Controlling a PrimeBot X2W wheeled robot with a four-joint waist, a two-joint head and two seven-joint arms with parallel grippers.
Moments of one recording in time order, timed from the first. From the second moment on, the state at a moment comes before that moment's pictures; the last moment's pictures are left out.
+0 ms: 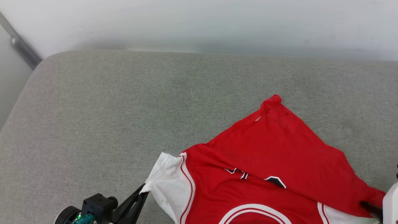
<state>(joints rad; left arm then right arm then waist) 0.06 0.67 -0.57 -0.27 -0.63 0.14 -0.04 0.04 -0.45 -0.13 0.01 0.54 0.13 0.95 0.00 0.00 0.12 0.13</state>
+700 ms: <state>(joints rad) -0.06 0.63 -0.61 -0.38 -0.56 0.12 -0.02 -0.52 -0.48 0.12 0.01 0.51 0.13 1.09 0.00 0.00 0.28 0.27</state>
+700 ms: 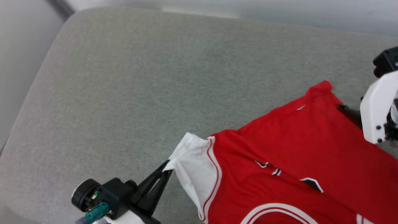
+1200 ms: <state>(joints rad) -0.15 0.54 -0.69 -0.33 -0.53 0.08 -0.04 -0.70 -0.54 0.22 0.32 0.41 0.13 1.05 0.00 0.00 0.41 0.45</state>
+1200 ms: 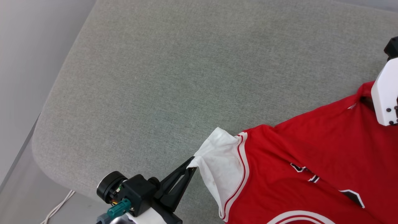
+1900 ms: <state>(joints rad) -0.17 0.55 -0.68 -0.28 -0.54 0.07 -0.07 -0.74 -0.54 0.25 0.45 0.41 0.13 0.91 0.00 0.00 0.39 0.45</state>
